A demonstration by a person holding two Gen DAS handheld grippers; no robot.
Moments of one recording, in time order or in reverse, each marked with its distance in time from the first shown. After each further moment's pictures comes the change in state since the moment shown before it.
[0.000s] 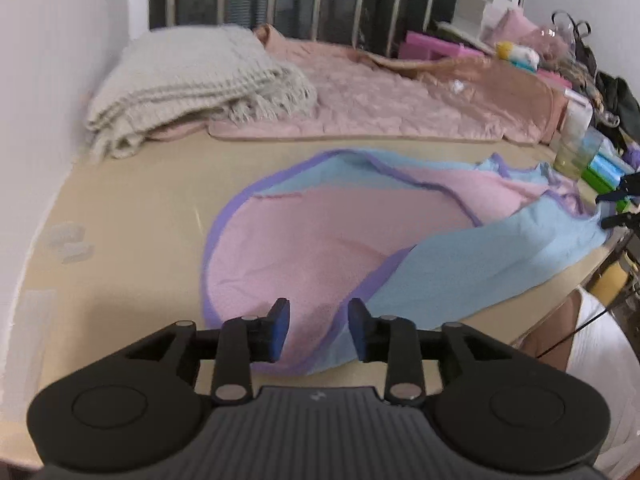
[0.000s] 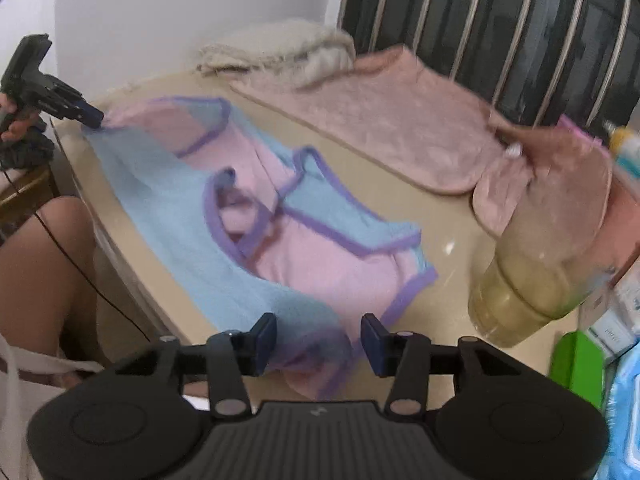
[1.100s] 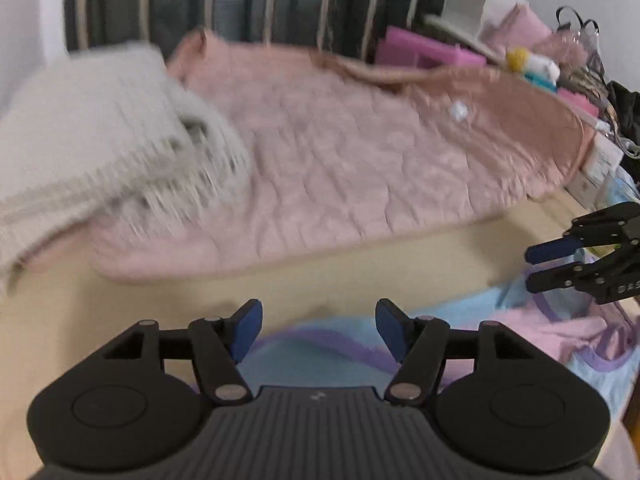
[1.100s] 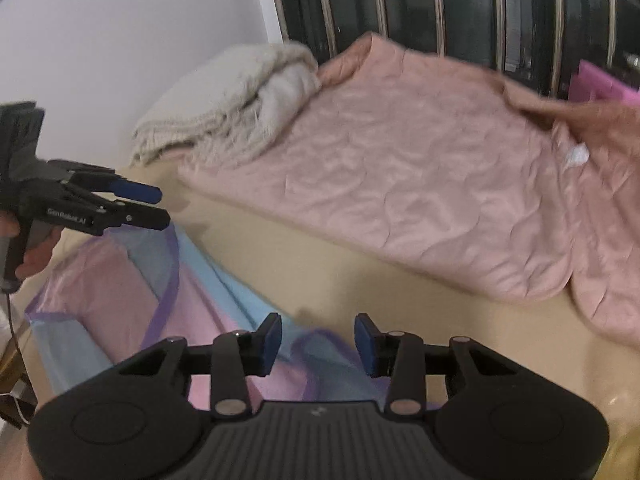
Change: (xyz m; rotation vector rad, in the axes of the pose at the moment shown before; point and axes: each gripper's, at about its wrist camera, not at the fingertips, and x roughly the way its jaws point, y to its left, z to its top) left arm 0.174 -0.028 0.148 0.040 0.099 -0.094; right arm 0.150 -0.033 0.134 0.330 0.049 0.110
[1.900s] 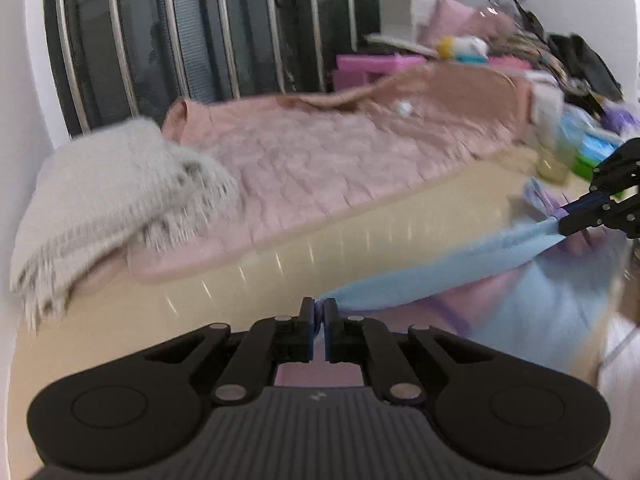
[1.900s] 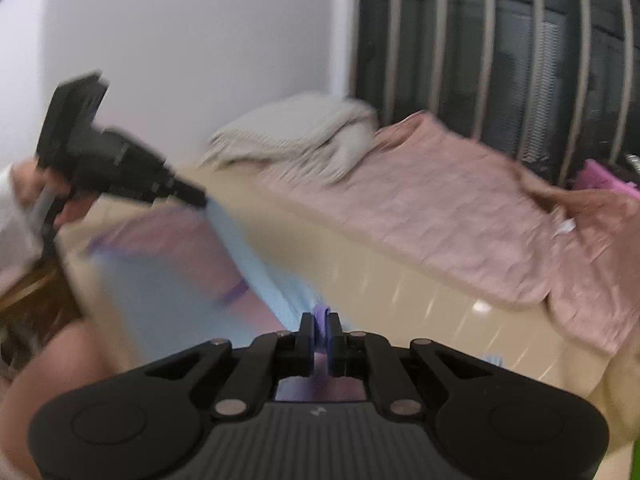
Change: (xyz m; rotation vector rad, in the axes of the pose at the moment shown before) left arm -0.083 -0.042 -0.089 0.250 -0.118 0.093; right arm -0.089 0.071 -0.091 -0.262 -0.183 -0.006
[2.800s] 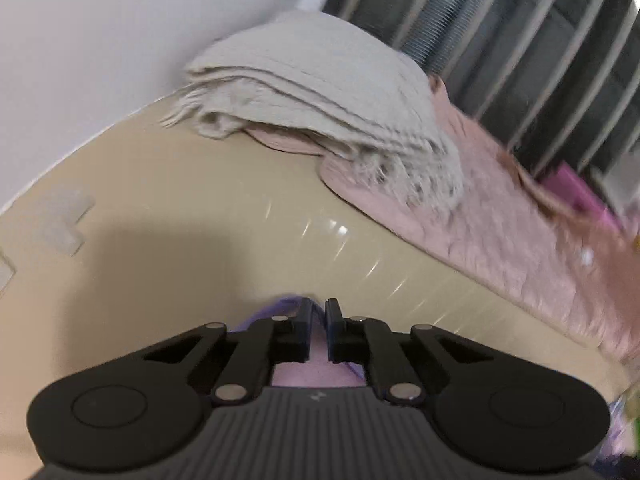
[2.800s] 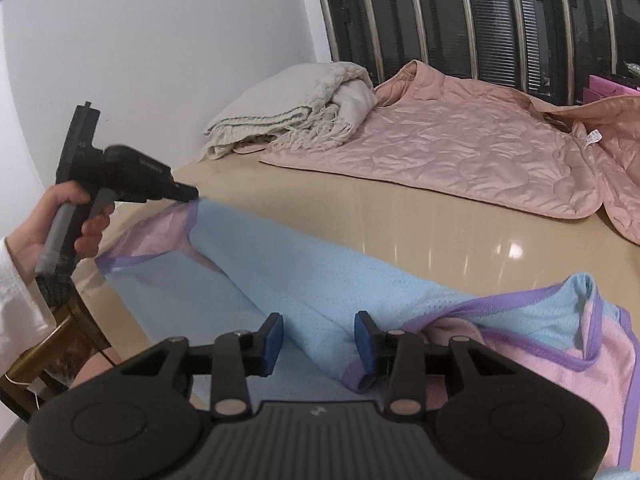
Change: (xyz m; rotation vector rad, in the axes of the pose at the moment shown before) left arm 0.016 0.115 -0.044 -0.888 -0.020 0.232; right arm 0.051 0.007 -0.016 0.235 -0.001 0.053
